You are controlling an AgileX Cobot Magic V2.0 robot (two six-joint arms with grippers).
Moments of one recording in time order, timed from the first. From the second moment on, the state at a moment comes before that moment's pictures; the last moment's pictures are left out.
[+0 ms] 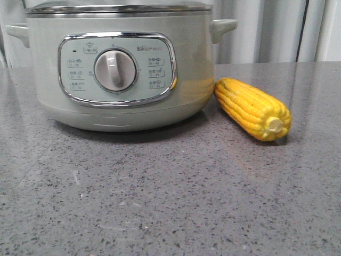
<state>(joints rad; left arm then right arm) 0.01 0.40 -0.35 -0.06 -0.04 0.11 0.02 0.65 -0.43 -0.27 0.14 0.18</state>
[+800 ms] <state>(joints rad) -0.55 1.10 -0.63 -0.14 -0.39 0.11 0.02 0.71 -0.43 -0.25 0.13 0.18</state>
